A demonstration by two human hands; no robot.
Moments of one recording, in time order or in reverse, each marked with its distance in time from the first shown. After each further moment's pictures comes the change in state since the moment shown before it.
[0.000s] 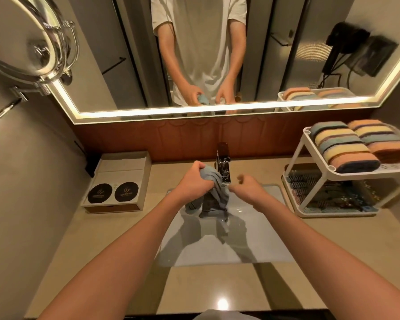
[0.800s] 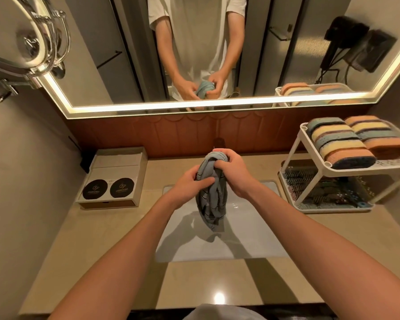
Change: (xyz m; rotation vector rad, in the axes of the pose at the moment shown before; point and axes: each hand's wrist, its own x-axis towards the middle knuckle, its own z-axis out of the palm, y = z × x) left_hand -0.007 -0.019 0.005 -0.323 -0.166 0.048; right_hand 0.002 -0.040 0.003 0.670 -0.020 -0.290
